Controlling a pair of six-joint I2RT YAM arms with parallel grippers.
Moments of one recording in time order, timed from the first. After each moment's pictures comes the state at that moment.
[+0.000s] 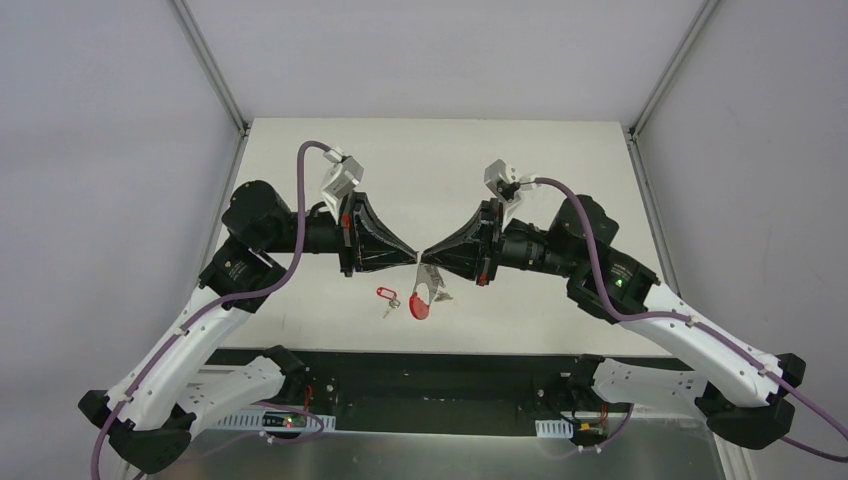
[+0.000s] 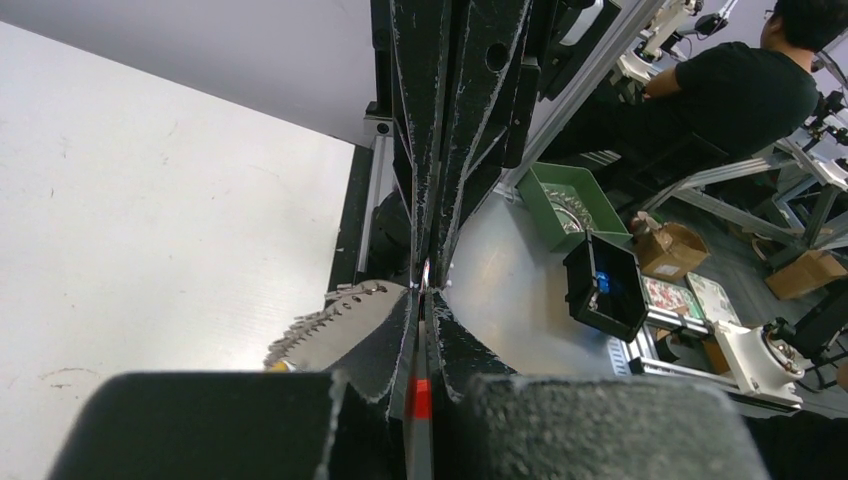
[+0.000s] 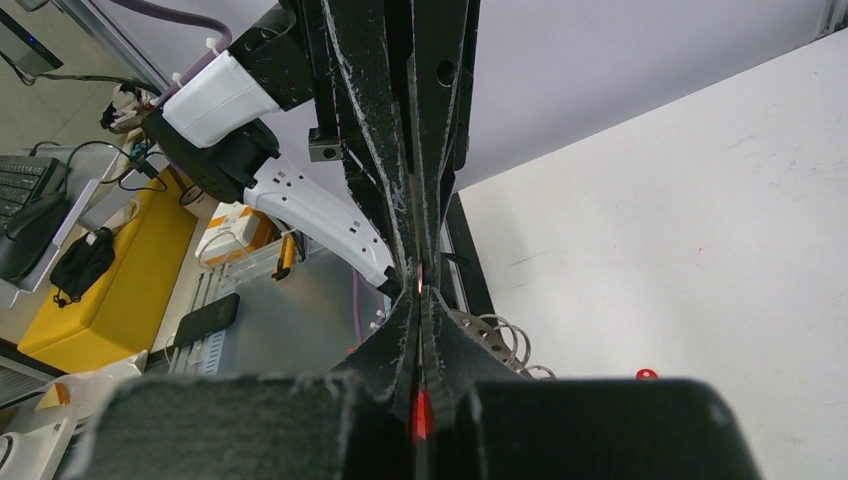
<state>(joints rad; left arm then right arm) -0.63 0.88 1.11 -0.10 0.92 -0.53 1.01 0.98 1.17 -0.15 -0.43 0.41</state>
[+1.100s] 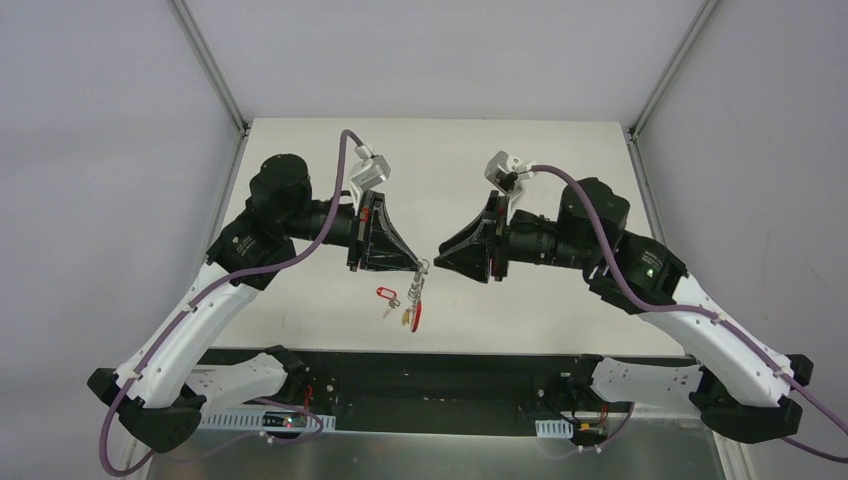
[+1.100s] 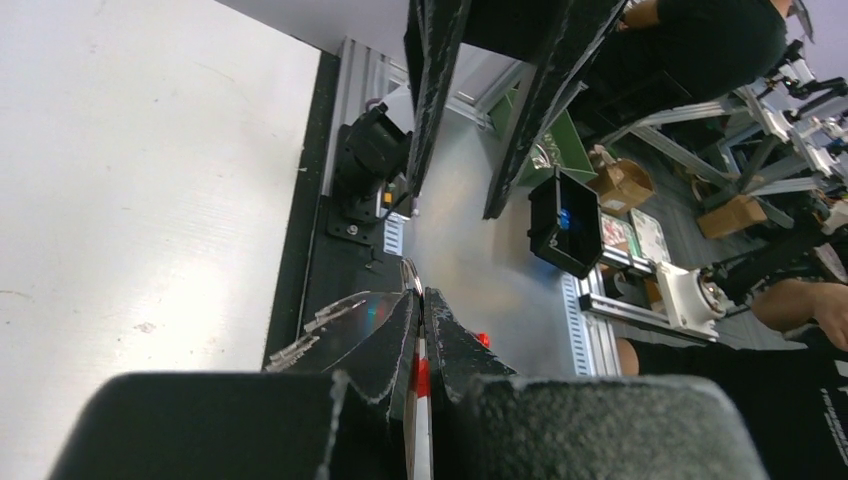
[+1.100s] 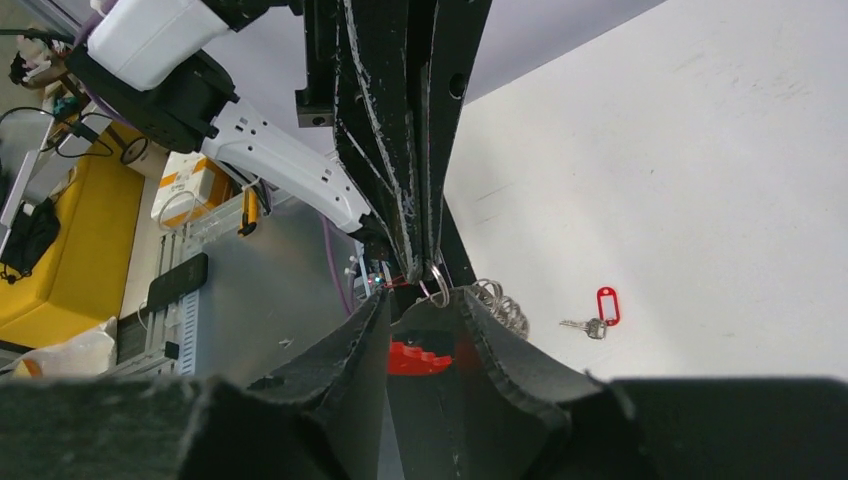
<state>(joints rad) -0.63 1.00 1.25 -0.40 1.00 -0.43 1.01 1.01 1.40 -0.52 -0.36 0.33</state>
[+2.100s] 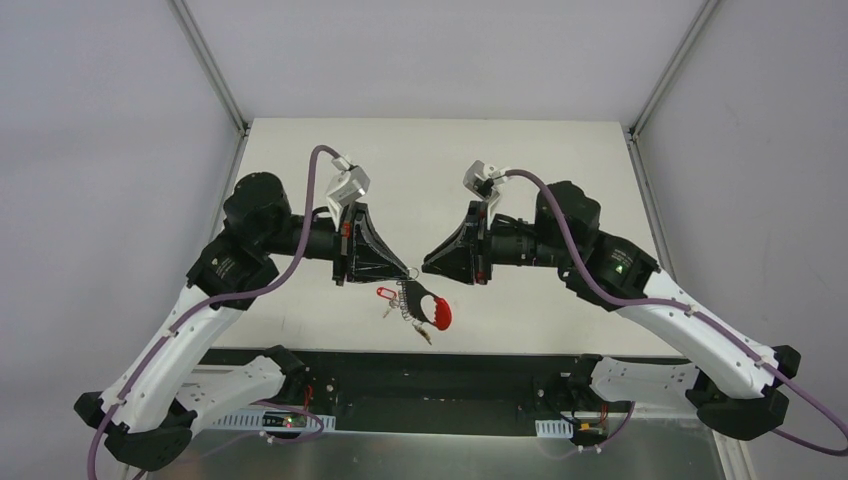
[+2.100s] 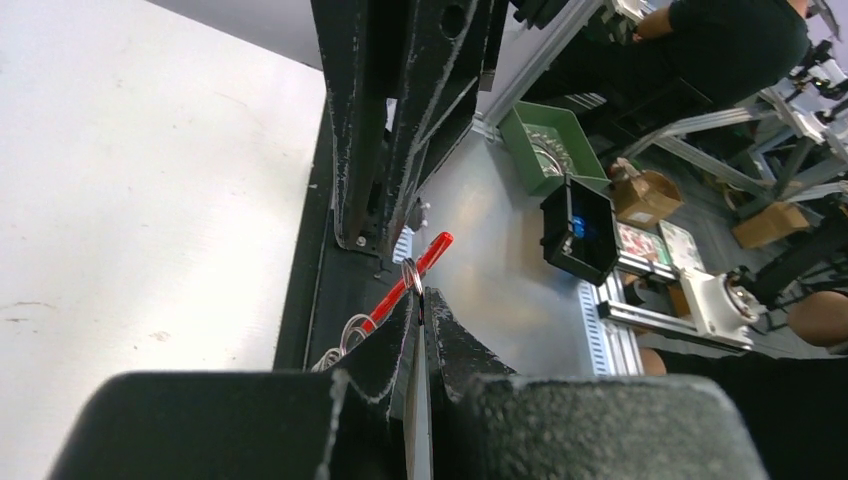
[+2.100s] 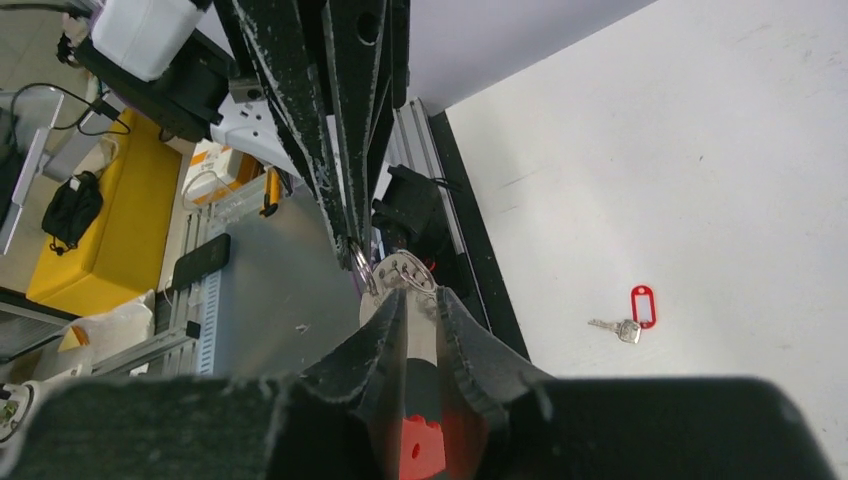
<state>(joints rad) -0.63 0.92 1.24 -0.41 0.99 -0.42 1.00 1.06 1.33 -0.45 -0.45 0.34</state>
